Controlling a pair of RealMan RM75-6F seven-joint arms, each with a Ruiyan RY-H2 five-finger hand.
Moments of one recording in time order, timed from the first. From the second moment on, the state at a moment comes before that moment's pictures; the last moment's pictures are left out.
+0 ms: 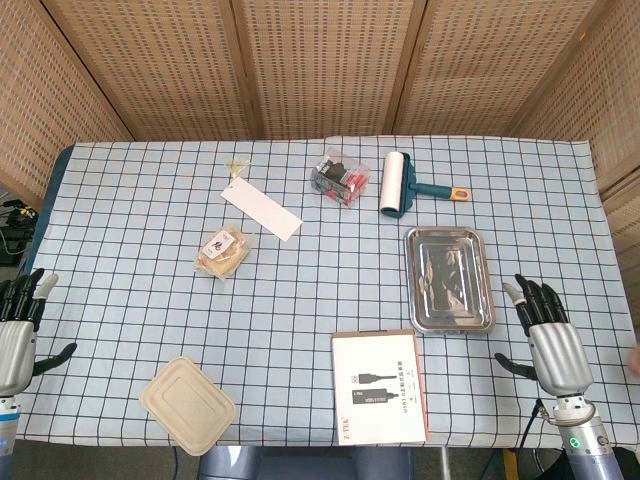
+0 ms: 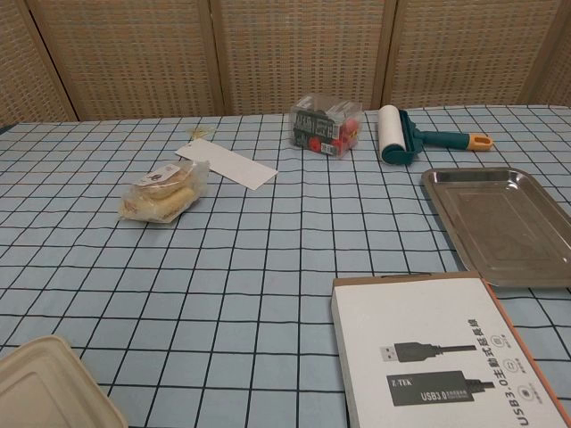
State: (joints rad) left arm -0.06 -1.21 -0.07 -1.63 1.49 1.56 0.17; right arm 0.14 -1.20 0.05 -1.64 -1.57 1.47 -0.03
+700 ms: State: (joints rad) left arm -0.16 -1.20 -0.14 -1.66 1.40 1.42 0.22; right arm 0.15 -1.19 0.07 -1.63 -1.55 1.46 0.03
